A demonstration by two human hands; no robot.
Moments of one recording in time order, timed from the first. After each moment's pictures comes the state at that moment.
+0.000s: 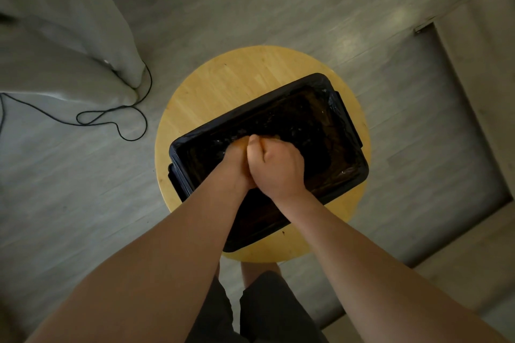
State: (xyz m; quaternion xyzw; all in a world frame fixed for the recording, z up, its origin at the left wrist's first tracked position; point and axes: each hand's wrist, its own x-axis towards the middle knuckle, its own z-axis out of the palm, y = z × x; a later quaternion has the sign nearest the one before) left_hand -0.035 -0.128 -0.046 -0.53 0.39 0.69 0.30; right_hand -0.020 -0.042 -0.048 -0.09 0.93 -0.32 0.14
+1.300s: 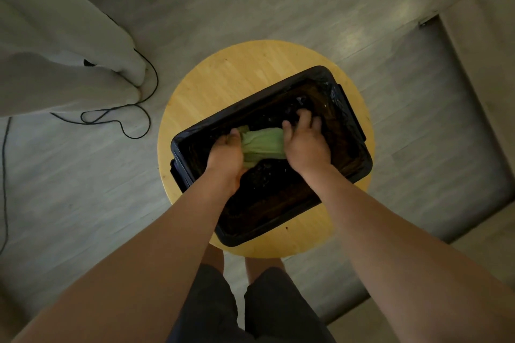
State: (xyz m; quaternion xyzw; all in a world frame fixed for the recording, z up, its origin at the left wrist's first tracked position) left_hand 0.000 -0.143 -0.073 -0.56 0.44 0.68 0.19; right_hand -0.062 0.010 -0.106 0.01 0.95 -0.17 0.25
